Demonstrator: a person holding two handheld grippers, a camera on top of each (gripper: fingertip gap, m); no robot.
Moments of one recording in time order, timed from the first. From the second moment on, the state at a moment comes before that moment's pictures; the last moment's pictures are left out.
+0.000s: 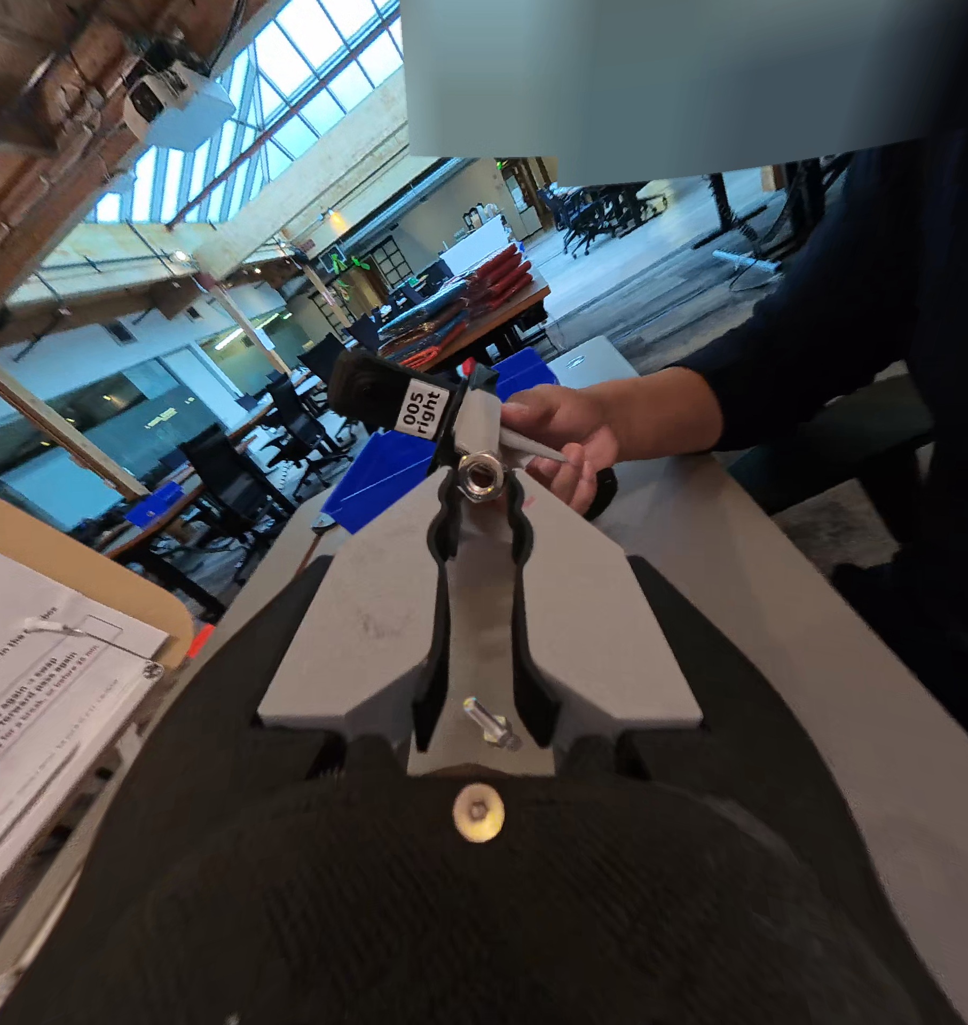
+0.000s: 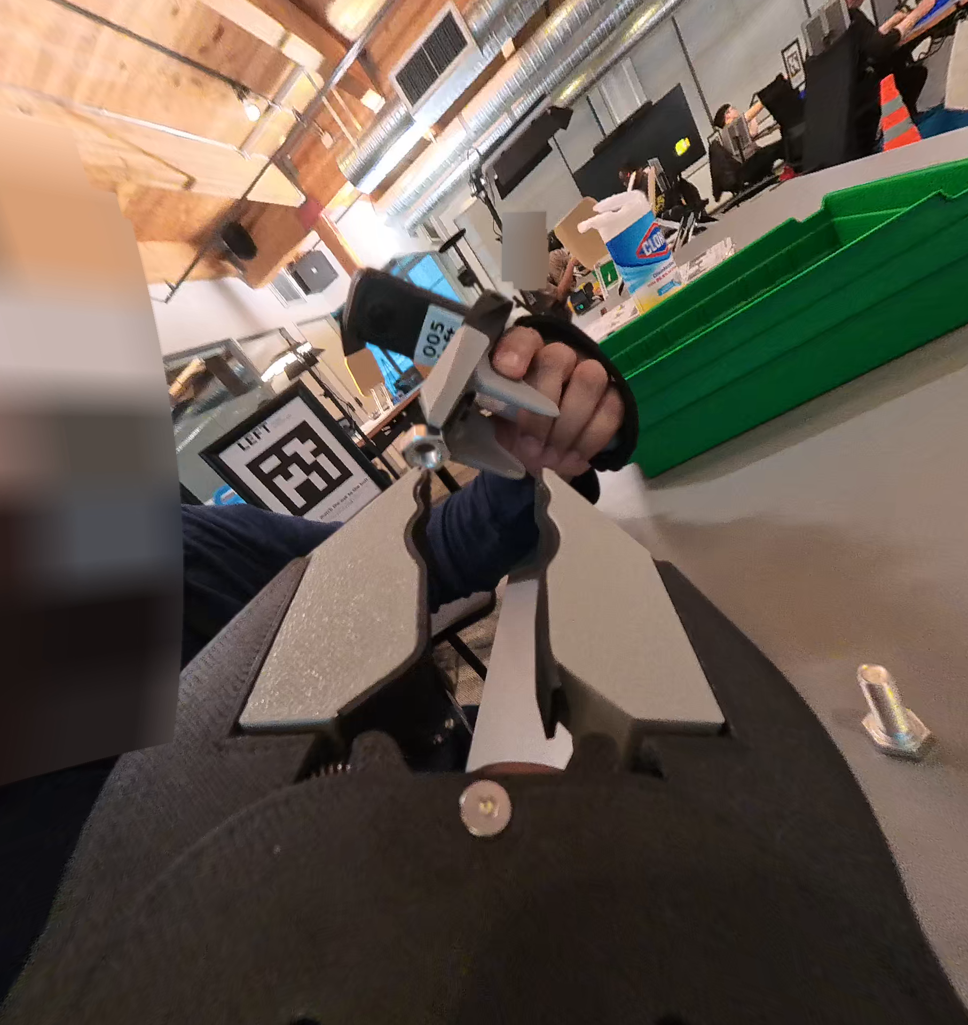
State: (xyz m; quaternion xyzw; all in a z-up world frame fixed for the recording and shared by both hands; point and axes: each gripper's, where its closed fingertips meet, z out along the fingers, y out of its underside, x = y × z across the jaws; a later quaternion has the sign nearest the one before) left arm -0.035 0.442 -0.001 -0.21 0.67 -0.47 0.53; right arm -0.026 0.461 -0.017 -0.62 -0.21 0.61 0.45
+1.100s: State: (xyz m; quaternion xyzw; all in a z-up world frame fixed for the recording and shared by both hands) left arm -0.003 0.482 -0.063 -0.27 0.72 -0.28 0.58; right arm -0.015 0.491 -0.060 -0.73 -0.21 0.44 0.49
